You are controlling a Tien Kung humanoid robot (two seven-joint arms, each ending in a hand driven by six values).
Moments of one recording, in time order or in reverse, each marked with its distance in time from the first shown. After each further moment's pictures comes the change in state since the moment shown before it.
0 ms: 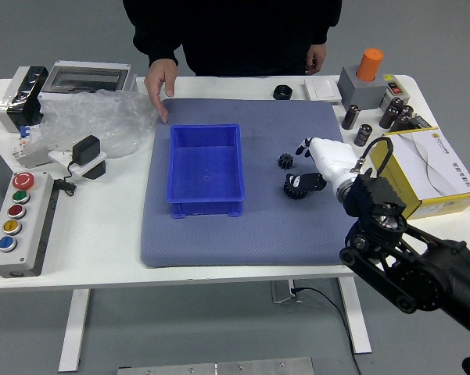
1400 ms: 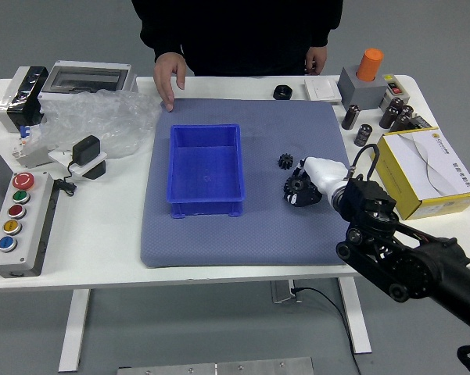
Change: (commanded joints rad) left arm -0.007 0.001 0.002 0.000 0.009 0.000 0.002; right arm 0.061 0.023 -0.060 -0.146 0.137 0.072 0.032
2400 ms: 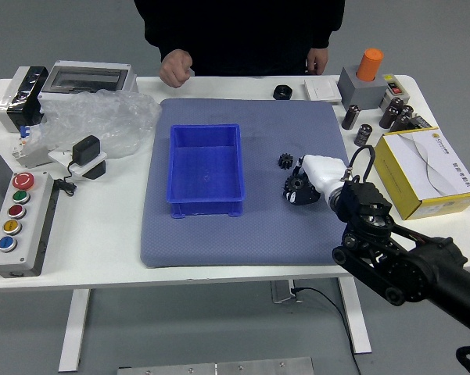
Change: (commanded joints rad) left arm -0.002 -0.001 0.005 0.000 -0.010 0.001 0.001; right arm 0.005 0.006 -0.020 -0.007 -0.056 -0.060 -0.004
